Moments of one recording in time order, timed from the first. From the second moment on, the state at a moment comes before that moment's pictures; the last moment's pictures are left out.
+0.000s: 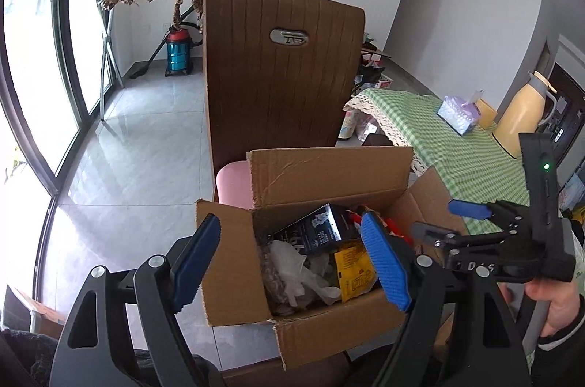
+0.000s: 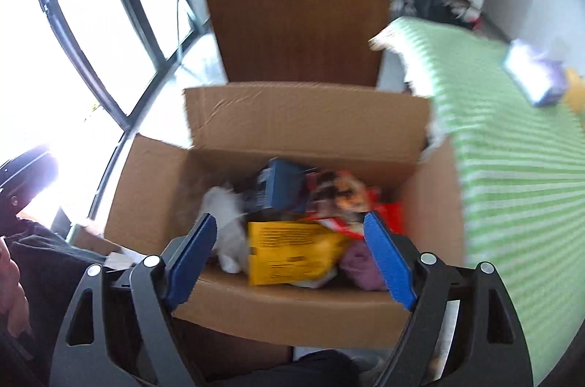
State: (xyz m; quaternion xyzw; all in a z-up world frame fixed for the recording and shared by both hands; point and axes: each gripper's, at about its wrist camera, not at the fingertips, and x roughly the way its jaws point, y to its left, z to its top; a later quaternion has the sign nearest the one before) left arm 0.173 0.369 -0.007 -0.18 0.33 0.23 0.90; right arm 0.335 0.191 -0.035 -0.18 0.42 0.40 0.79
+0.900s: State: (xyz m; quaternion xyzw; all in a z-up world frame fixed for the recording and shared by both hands) left arm 0.220 0.225 0.035 -0.05 0.25 0.19 0.95; right arm 0.327 -0.026 0.029 -0.05 0.28 0.28 0.91
